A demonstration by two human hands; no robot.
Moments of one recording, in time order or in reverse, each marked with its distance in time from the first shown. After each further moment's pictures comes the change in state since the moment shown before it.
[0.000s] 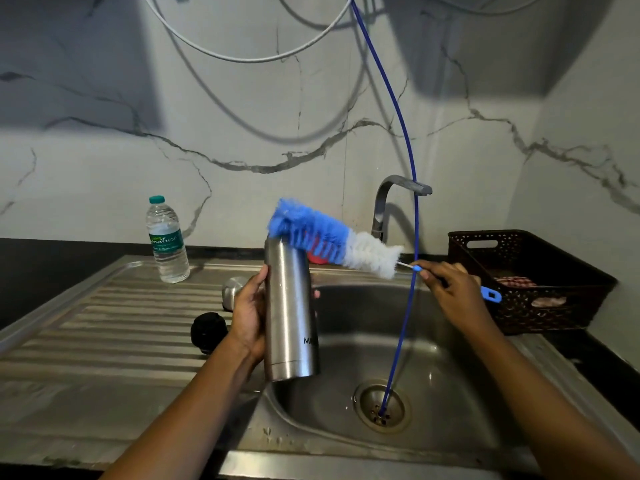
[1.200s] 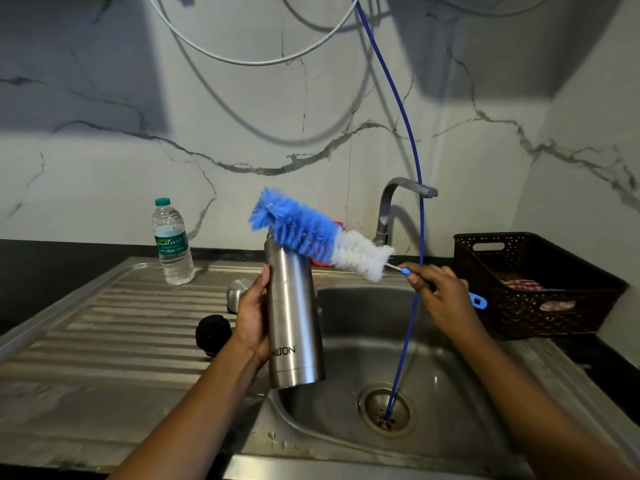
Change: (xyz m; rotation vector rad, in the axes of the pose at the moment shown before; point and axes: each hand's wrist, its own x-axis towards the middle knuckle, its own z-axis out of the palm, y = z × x) left_hand -0.001 0.001 0.005 -0.020 -0.035 0.064; right_hand -0.003 -0.021 0.014 0.059 -0.001 -0.080
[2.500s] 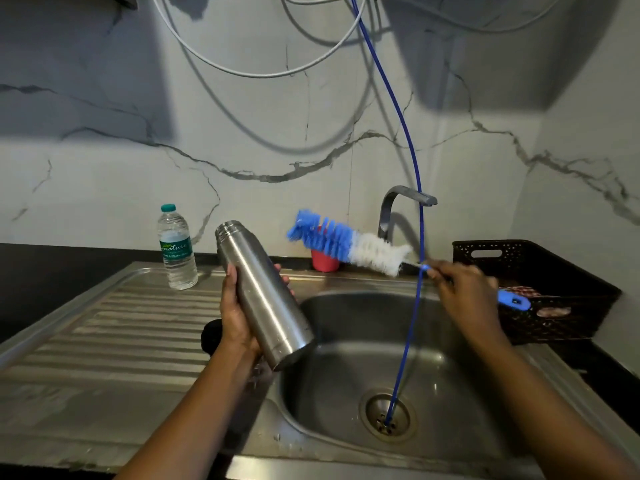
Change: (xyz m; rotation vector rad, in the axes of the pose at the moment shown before) left_hand -0.002 0.017 -0.019 -0.058 0.063 0.196; right_hand 0.008 -0.006 -0.023 -0.410 0.054 0.139
